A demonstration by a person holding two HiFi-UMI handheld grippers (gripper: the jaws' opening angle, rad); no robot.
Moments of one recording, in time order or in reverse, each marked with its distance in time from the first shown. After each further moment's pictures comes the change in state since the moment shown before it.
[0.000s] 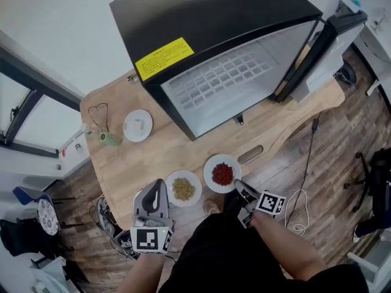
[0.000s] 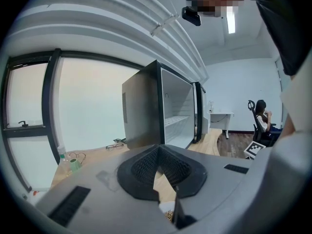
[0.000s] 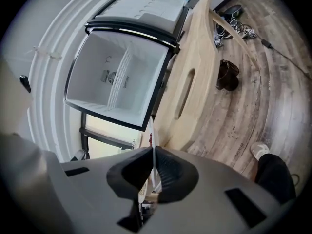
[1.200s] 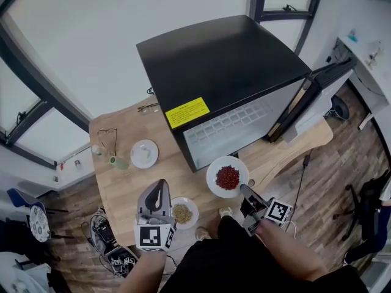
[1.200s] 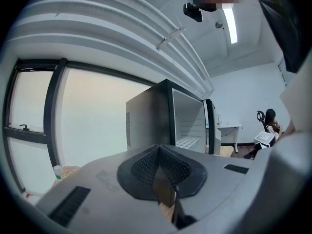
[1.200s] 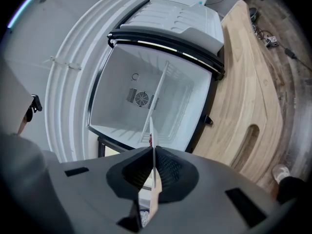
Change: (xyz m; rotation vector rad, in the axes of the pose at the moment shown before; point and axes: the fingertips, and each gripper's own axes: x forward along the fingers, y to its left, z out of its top) left arm 0.039 0.025 0.085 -0.032 -0.166 0.064; right arm -0.008 0.128 0.123 -0.111 -0.102 0.194
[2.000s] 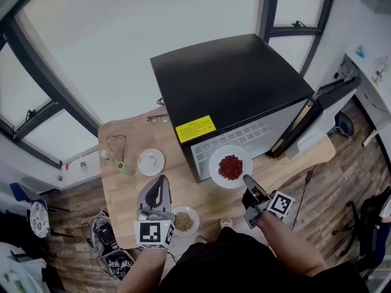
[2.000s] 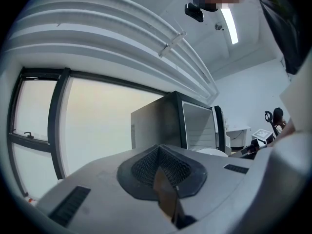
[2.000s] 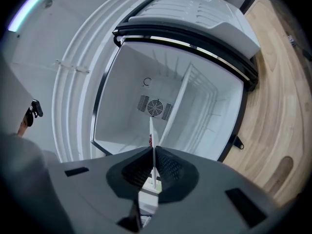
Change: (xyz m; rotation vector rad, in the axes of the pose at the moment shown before) left arm 0.019 0.019 0.041 0.020 -0.080 0.073; right arm 0.048 0.042 0.068 -0.059 -0.032 0.117
